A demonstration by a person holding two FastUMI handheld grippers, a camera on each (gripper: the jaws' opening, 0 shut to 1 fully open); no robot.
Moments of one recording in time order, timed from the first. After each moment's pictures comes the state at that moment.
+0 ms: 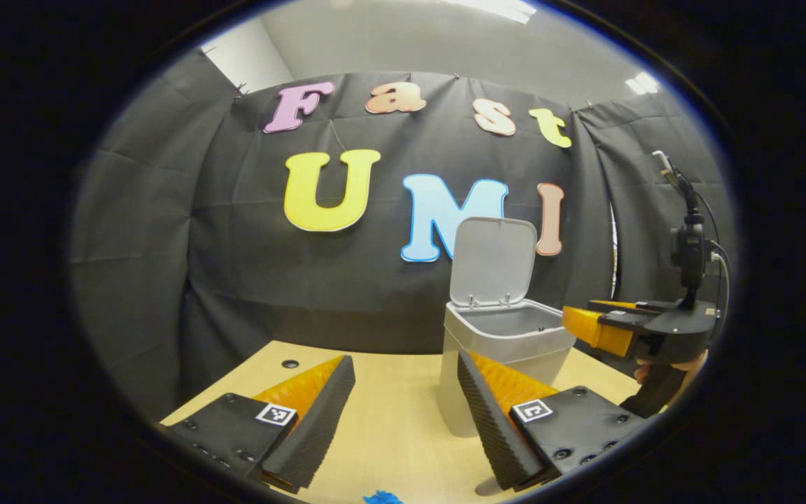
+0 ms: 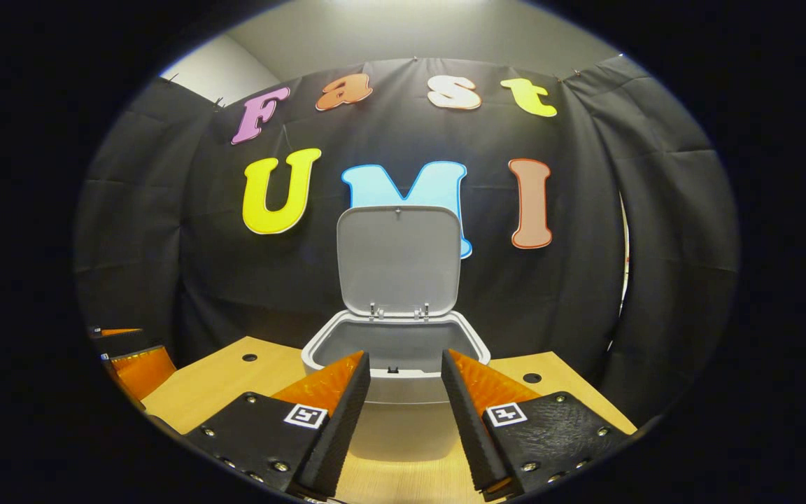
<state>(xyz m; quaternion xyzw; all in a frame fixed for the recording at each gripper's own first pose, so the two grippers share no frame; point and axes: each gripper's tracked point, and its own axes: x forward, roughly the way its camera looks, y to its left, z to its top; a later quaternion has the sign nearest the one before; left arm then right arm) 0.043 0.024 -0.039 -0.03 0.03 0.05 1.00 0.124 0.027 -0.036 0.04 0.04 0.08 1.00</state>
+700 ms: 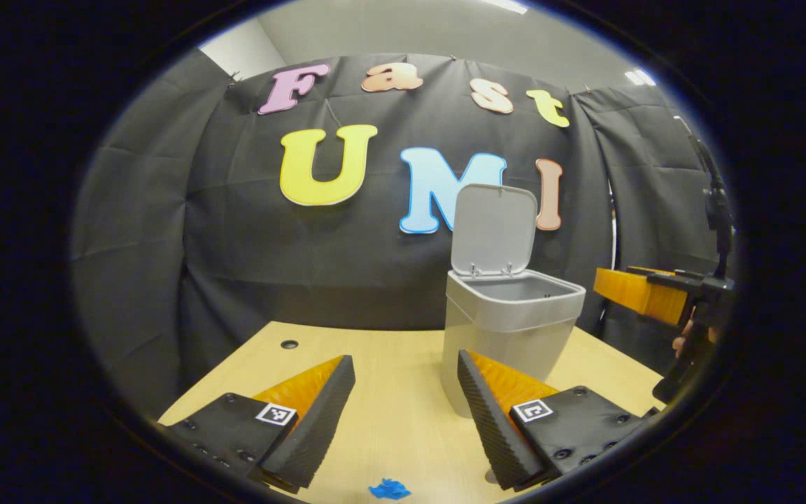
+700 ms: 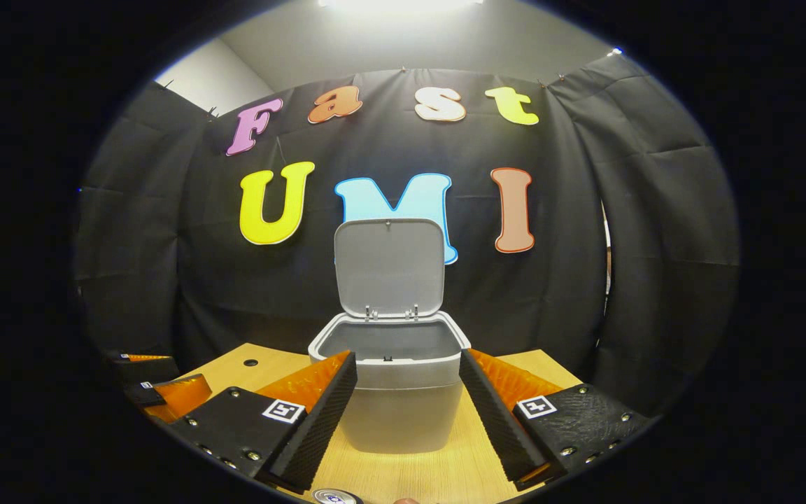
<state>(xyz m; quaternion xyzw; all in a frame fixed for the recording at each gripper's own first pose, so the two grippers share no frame) 0.043 0.028 -0.096 -0.03 0.09 0.04 0.99 0.080 0.020 -0.031 0.05 0.03 0.06 1.00</state>
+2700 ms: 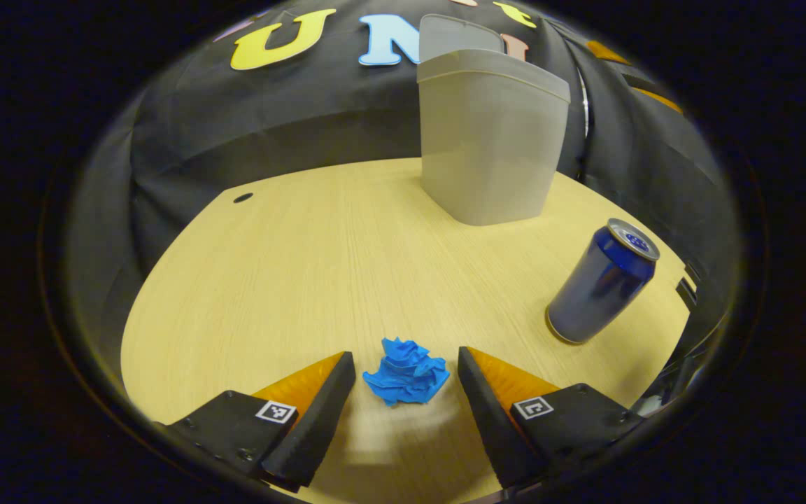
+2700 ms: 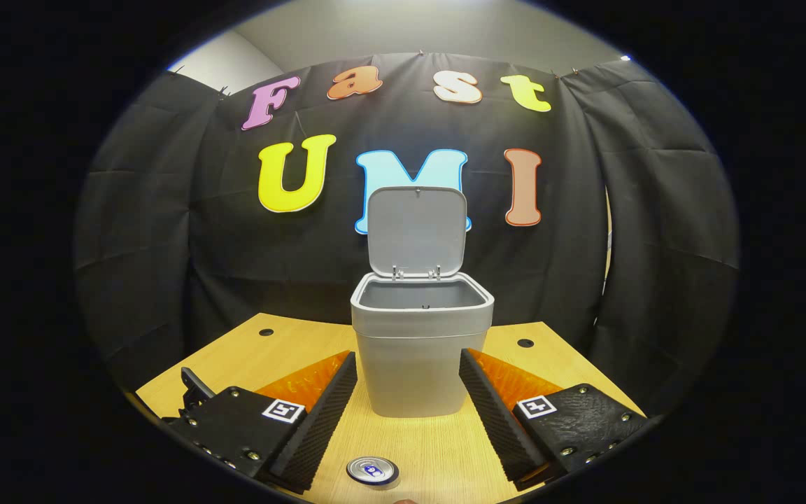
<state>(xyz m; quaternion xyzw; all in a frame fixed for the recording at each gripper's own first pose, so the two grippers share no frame) -0.038 0.031 -0.377 0.00 0.37 -0.04 0.93 0.025 0.061 -0.058 0.04 0.10 0.07 0.99</state>
